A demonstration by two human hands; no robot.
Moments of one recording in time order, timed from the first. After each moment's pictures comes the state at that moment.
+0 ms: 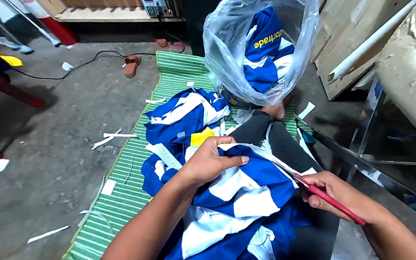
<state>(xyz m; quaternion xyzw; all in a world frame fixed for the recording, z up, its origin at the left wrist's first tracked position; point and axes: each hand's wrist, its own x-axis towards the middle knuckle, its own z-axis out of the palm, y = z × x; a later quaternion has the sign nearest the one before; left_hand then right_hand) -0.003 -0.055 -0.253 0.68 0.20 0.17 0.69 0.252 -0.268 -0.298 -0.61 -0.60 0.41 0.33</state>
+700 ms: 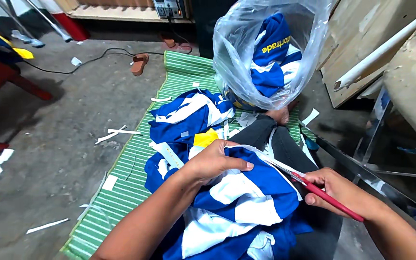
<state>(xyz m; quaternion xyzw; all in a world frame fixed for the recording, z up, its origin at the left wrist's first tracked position) -0.004 -0.051 -0.247 0.59 0.23 0.10 0.77 0.257 -0.246 -0.289 -0.62 -0.63 0.37 0.29</state>
